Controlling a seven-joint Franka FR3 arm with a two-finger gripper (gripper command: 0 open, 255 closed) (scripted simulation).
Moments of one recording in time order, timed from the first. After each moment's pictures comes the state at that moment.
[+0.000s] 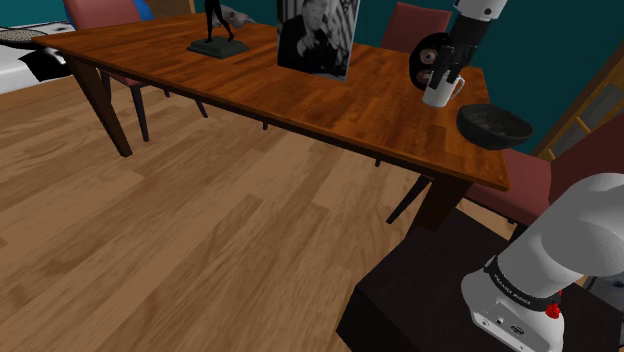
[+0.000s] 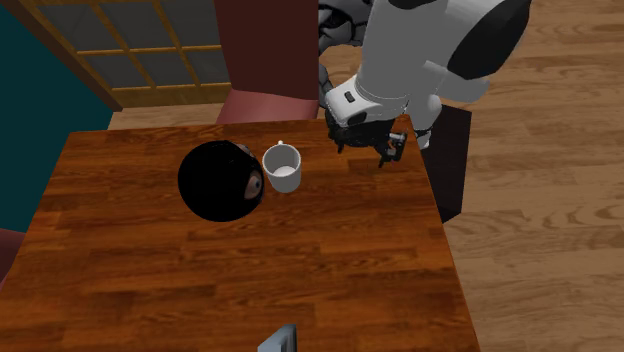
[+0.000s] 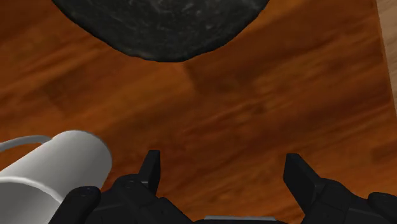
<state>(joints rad) -0.09 -0.47 -0.25 -2.22 -0.09 1.82 -0.24</state>
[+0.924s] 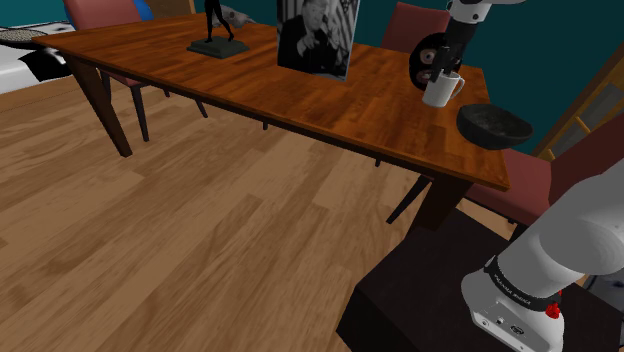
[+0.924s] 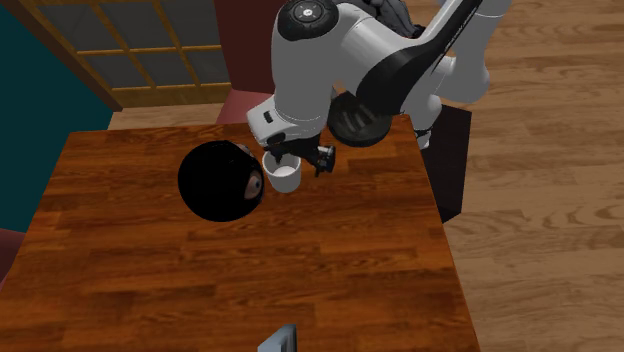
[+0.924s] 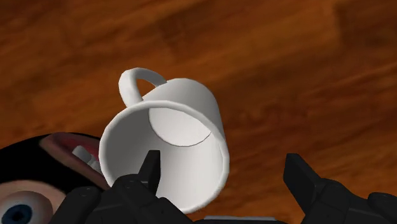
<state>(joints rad) -0.12 -0.14 -0.40 -1.97 -0.09 1.92 -0.51</state>
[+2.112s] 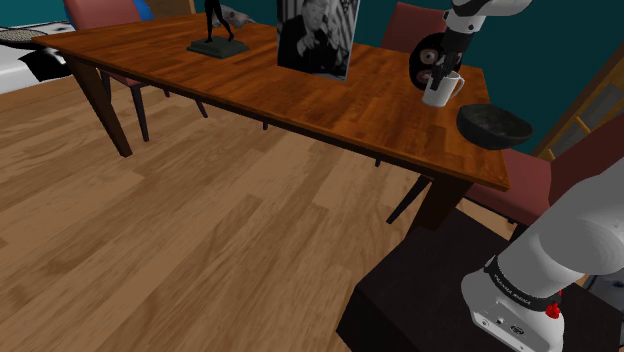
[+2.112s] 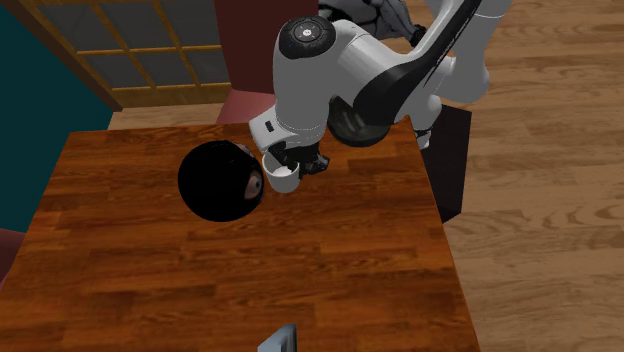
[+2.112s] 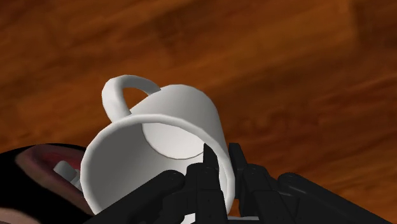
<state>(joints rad) -0.12 -0.13 -0.40 -2.02 -0.09 1.98 -0.51</state>
